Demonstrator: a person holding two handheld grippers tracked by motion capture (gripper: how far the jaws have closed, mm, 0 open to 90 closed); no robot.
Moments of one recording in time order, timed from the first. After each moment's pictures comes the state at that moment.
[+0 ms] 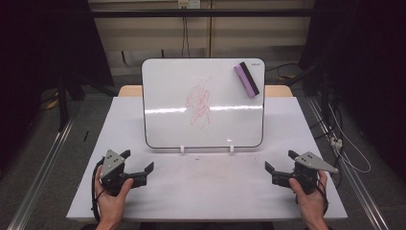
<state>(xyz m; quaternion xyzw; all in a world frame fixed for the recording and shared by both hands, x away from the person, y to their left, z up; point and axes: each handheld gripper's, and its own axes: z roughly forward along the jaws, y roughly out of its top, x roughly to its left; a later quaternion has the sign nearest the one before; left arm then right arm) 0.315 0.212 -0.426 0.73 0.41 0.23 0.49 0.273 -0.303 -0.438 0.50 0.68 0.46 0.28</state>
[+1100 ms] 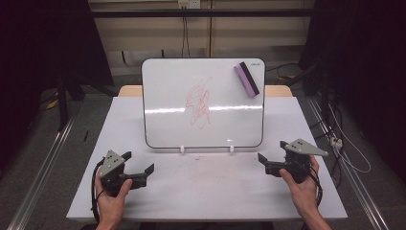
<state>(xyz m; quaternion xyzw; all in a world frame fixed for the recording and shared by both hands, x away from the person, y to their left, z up) 0.315 0.213 -0.428 0.74 0.41 0.21 0.49 0.300 -0.281 -0.410 0.48 0.71 0.44 0.27</state>
